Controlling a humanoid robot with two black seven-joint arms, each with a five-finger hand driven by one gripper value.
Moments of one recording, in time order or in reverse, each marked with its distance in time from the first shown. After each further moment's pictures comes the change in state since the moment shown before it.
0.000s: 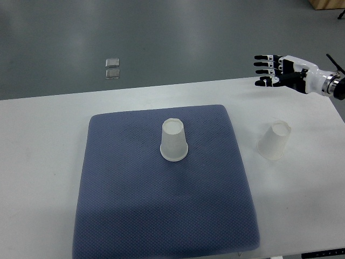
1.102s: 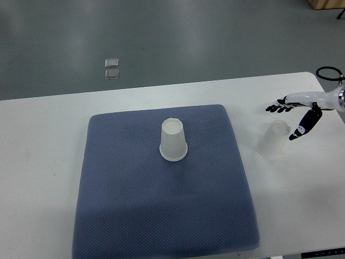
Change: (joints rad) left arm 0.000 0.000 0.000 0.000 0.000 0.000 0.000; right arm 0.074 -0.170 -0.200 0.227 -0.765 0.011 0.069
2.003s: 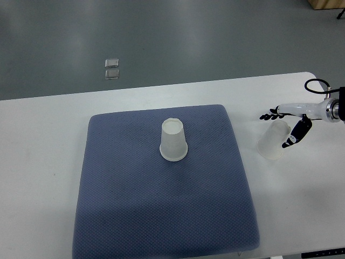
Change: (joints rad) left arm 0.000 0.000 0.000 0.000 0.000 0.001 0.000; right arm -0.009 0.056 -0.113 0.000 -0.008 -0.147 -0.003
